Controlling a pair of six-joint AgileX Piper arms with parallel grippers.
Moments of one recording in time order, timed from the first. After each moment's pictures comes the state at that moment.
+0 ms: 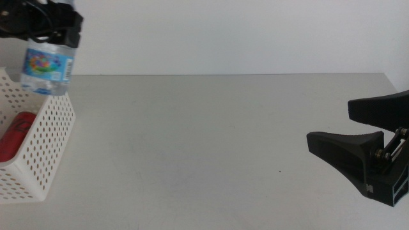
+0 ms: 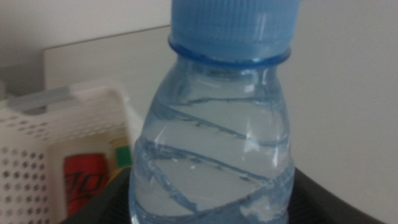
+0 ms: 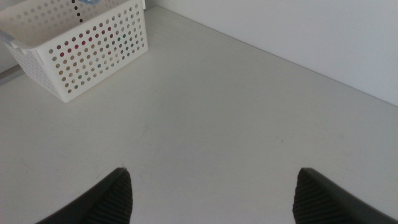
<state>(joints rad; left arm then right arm) -0.13 1.46 -1.53 0.01 0.96 0.07 0.65 0.79 -0.79 0.11 0.47 -0.08</state>
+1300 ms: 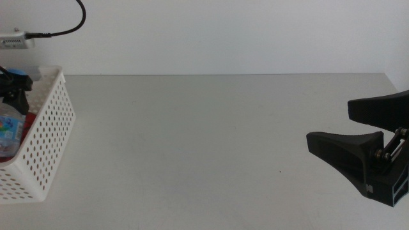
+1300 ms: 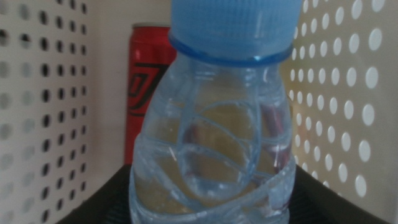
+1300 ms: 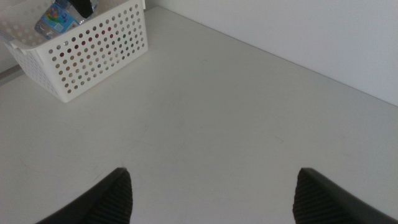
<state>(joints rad) 0.26 1.82 -1.56 -0.04 1.08 0.21 0.65 0.79 -0.79 0.11 0.47 -0.08</state>
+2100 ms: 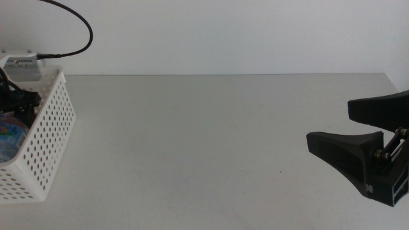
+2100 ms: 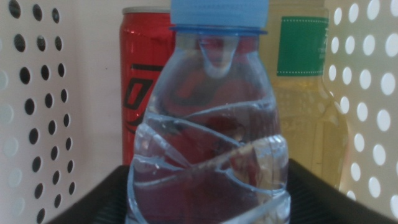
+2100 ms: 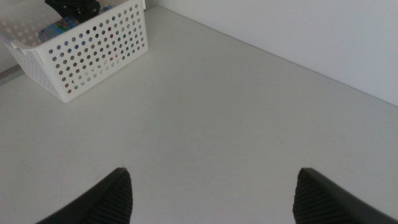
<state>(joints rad) 0.26 1.94 -1.57 -0.03 1.06 0.22 0.65 0.79 -0.79 0.11 0.47 -0.08</state>
